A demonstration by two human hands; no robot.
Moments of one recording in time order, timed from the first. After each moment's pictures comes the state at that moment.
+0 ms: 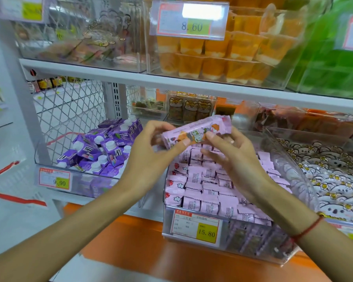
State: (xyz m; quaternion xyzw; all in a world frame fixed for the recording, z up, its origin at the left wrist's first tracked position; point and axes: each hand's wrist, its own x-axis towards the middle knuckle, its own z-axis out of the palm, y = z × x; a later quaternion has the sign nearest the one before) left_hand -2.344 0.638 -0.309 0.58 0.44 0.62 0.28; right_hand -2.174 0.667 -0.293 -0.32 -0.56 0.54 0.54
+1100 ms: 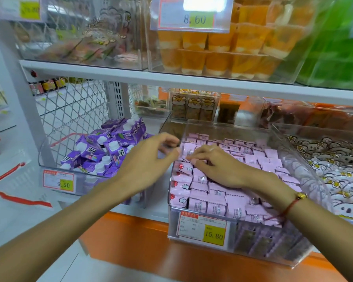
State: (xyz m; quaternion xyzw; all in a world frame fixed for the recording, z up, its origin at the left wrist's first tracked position) left_hand -2.368 0.653 -0.315 0.70 0.57 0.40 0.15; right_hand -2.179 0.717 -0.325 -0.40 -0.89 0.15 0.14
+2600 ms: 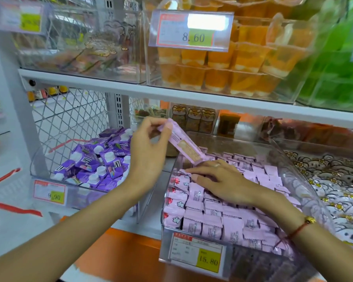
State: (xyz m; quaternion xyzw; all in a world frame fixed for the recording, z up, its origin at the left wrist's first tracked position) left_hand -2.343 0.681 -0.295 0.53 0.46 0.69 0.18; right_hand -2.162 0.719 -0.318 -0.43 -0.89 0.14 0.09
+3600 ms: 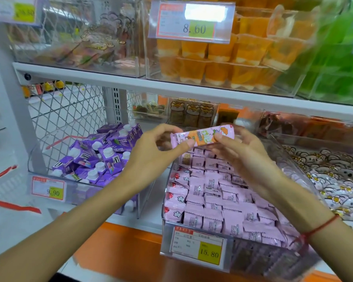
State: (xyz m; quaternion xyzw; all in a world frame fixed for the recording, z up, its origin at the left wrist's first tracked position) left_hand -2.355 0.676 -0.307 0.63 0.48 0.56 0.25; right_hand -2.161 0.698 -0.280 -0.35 -0.53 0.58 0.52
